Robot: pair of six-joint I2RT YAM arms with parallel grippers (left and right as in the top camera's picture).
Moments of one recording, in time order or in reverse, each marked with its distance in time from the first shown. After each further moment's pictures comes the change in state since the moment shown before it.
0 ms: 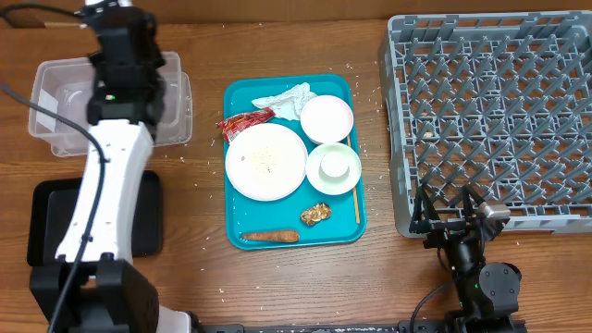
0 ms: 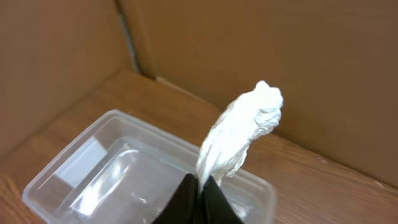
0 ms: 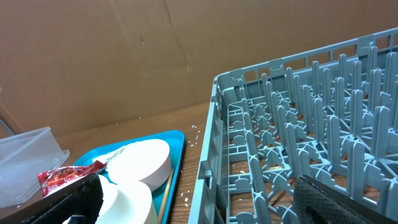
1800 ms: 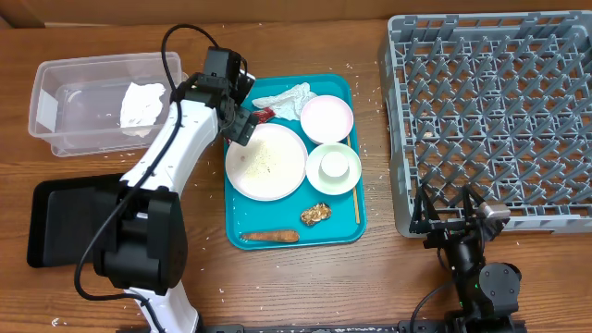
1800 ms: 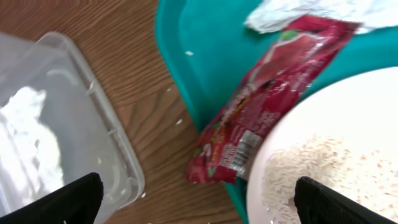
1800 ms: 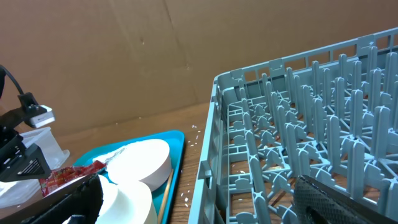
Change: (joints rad) left arm -0.240 0.267 0.000 -0.420 0.301 0.548; right arm 0.000 0.000 0.000 0.000 0.000 0.000
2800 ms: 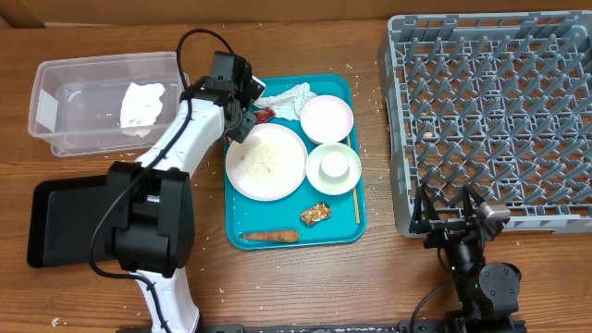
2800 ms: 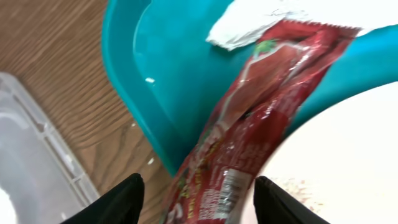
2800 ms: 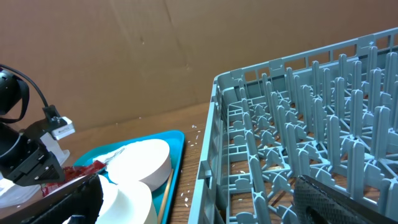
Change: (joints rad) left arm 0.000 0.101 0.000 0.096 0.068 0.102; right arm 0.000 0.000 0.000 0.000 0.000 0.000
